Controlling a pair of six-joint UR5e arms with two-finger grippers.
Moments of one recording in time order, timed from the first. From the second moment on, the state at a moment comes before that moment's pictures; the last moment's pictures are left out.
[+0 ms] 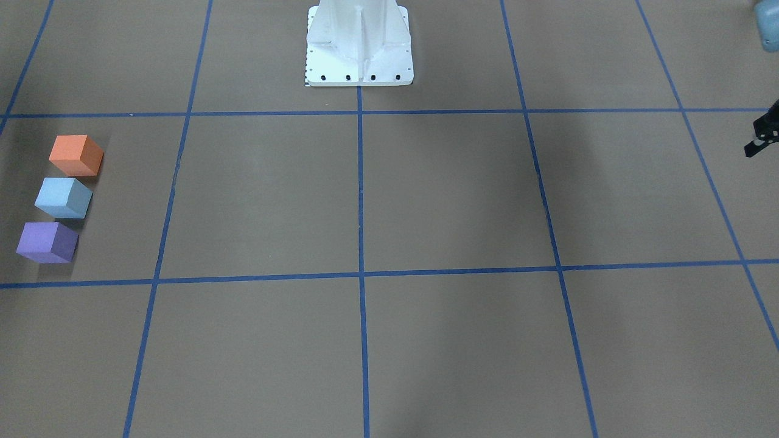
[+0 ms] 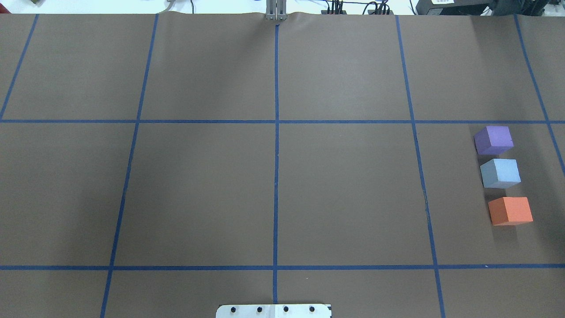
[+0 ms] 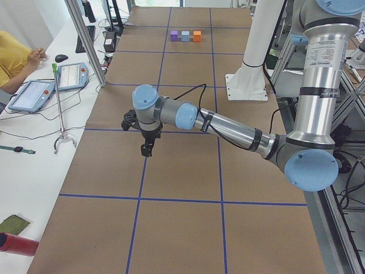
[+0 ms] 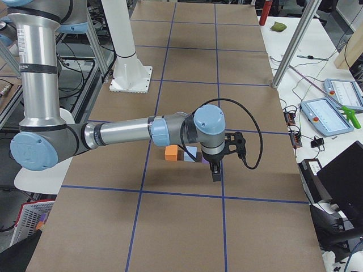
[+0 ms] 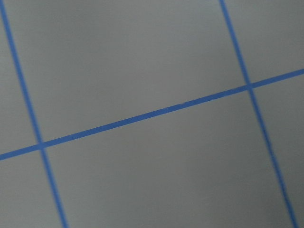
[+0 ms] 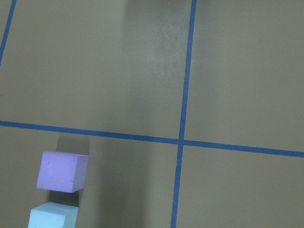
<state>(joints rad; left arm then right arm) -1.48 -1.64 -1.79 -1.48 -2.41 0.11 1.67 -1.56 1.77 -1.61 2.39 -0.05</state>
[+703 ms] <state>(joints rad) -1.61 -1.64 -1.68 -1.48 -2.38 0.30 1.63 -1.56 1.77 -1.64 2.40 -0.08</state>
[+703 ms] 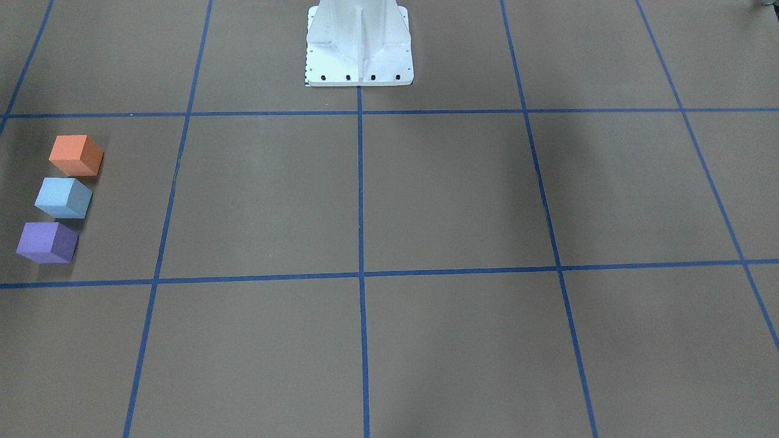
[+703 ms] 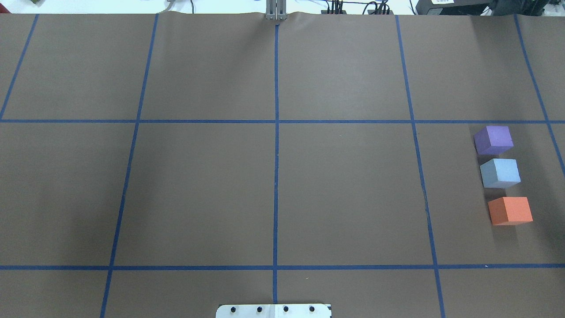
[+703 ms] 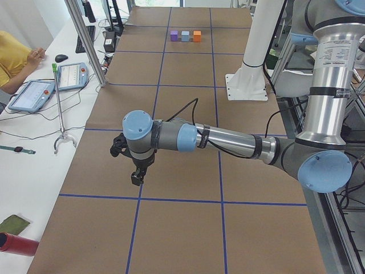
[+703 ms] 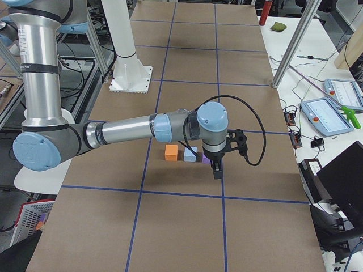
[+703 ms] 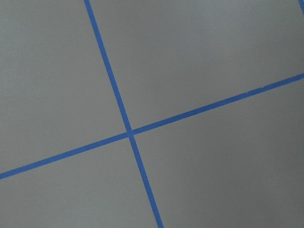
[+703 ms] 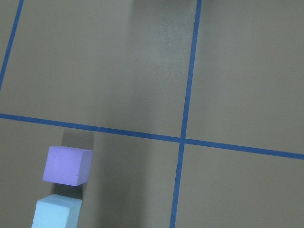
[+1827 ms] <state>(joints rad) -1.62 -1.63 -1.64 -1.48 -2.35 0.34 1.56 -1.56 1.77 -1.71 2.39 -0.09</state>
